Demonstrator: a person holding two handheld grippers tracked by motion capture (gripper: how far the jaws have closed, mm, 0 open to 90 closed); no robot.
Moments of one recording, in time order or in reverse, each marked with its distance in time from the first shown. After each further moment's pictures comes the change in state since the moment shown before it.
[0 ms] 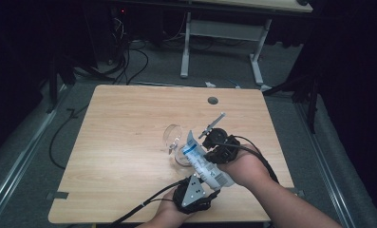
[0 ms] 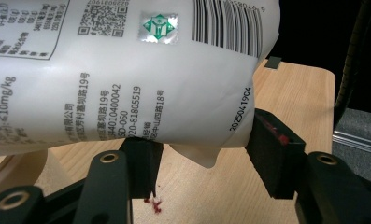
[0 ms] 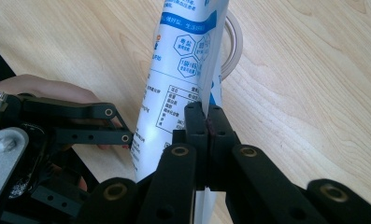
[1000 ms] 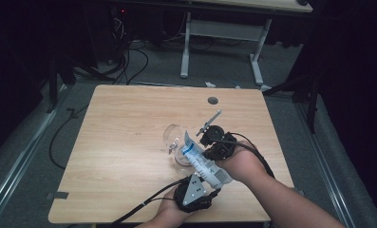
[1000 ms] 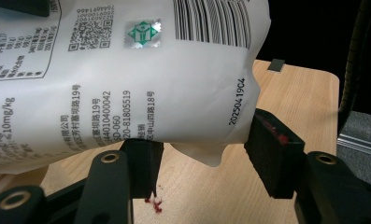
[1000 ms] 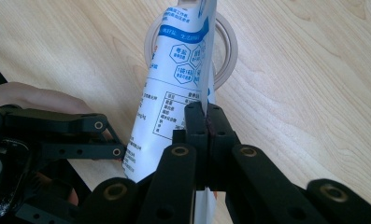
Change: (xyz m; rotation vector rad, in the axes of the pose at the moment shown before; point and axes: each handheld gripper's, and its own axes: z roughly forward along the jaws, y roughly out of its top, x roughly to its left) left arm 0.002 0.002 0.002 -0.006 0.011 -0.007; right arm -0.006 0.008 0.009 0.007 -0.002 -0.008
